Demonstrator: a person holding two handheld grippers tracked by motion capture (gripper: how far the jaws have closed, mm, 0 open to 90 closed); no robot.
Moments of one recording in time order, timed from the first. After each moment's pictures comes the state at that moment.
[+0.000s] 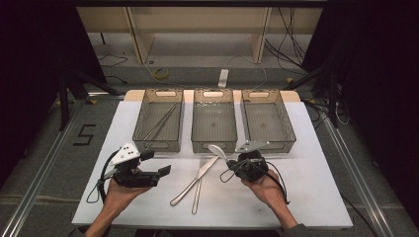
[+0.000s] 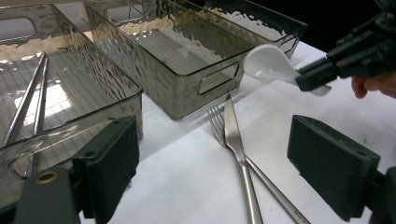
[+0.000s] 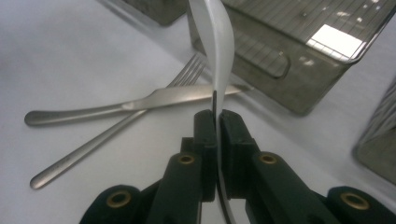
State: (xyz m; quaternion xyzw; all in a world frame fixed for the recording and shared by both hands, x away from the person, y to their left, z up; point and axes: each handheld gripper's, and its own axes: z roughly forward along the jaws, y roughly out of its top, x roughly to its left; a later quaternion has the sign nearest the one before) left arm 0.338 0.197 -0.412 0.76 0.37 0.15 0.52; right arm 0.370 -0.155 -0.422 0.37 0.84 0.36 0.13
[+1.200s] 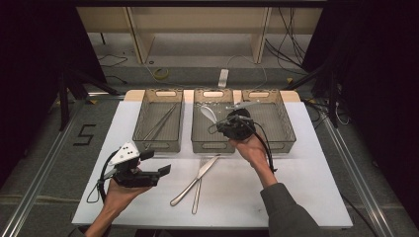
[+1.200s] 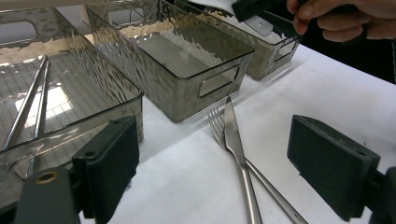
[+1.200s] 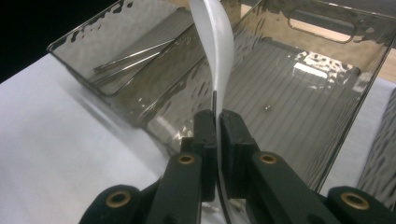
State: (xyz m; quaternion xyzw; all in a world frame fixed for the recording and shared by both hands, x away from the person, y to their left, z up) left arm 0.337 0.197 -0.411 0.75 0.37 0.15 0.52; right arm 0.459 -0.124 -0.373 0.41 0.81 0.40 0.14
